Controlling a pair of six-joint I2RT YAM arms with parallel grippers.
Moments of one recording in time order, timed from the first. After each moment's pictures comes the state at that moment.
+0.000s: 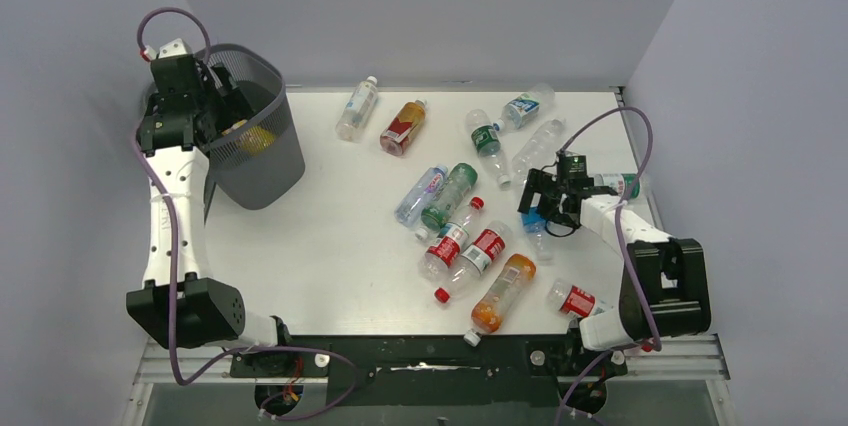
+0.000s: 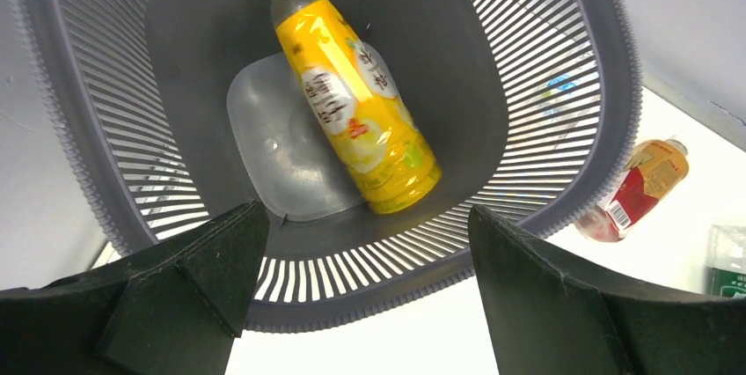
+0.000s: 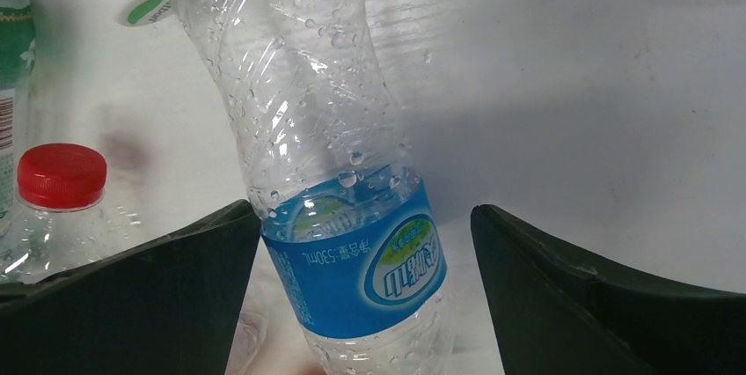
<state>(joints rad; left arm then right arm) 0.18 1.43 1.66 -0.80 -0.14 -0.34 0.08 1.43 0.78 -0.34 -0.01 0.35</state>
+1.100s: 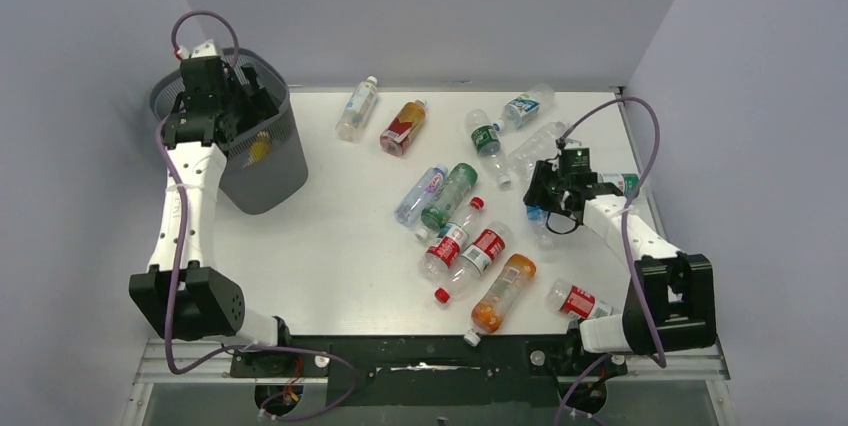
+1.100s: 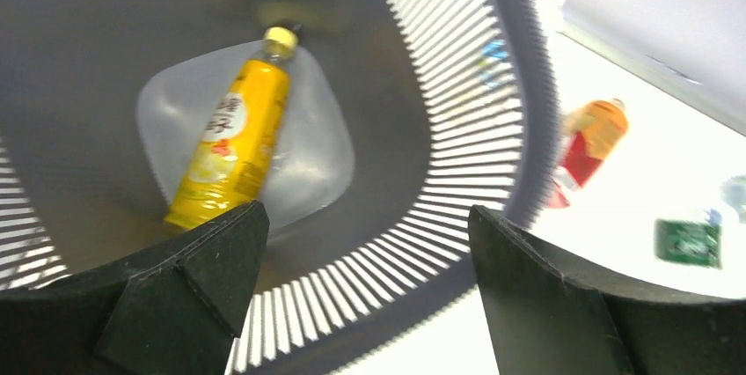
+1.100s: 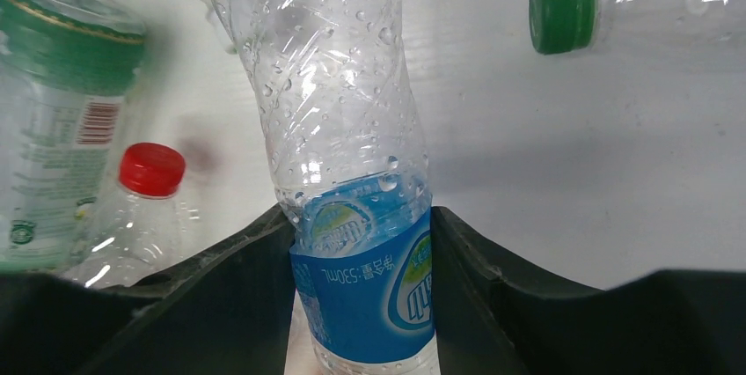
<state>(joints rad) 0.11 1.48 1.58 -0.70 -0.09 -0.38 0.11 1.39 0.81 -0.35 -0.02 0.32</state>
